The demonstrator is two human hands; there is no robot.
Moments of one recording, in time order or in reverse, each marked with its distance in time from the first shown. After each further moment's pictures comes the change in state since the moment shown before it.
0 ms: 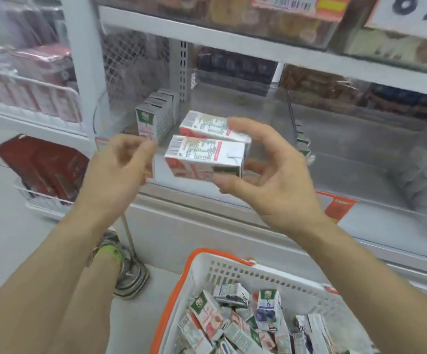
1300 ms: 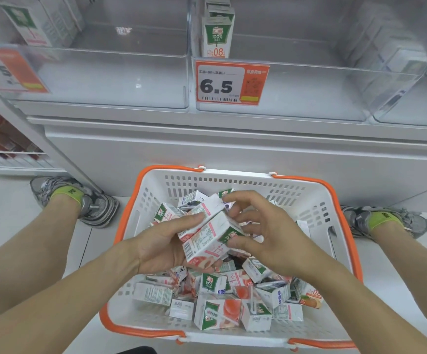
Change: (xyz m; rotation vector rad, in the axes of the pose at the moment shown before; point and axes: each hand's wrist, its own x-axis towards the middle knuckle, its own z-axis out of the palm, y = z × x) left_hand -0.183 -0.093 0.127 -0.594 -1.167 -1.003; right_hand -0.233 0.082 -0.073 -0.130 -0.152 0.546
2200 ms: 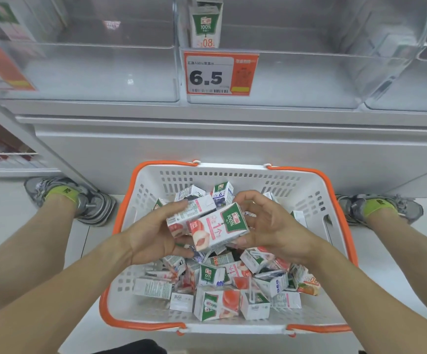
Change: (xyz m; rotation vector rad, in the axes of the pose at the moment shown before) left_hand 0.012 -0.004 -0.031 0.053 0.143 0.012; right_hand 0.004 0.053 -0.005 0.697 -0.186 0.071
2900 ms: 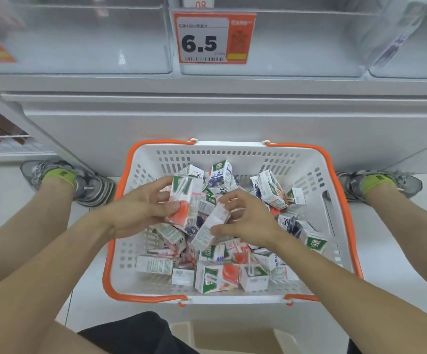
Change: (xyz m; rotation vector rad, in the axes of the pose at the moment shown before) left_hand -0.020 0.007 -0.022 0.307 0.005 0.085; right_hand 0.010 0.040 0.027 -0.558 0.420 0.260
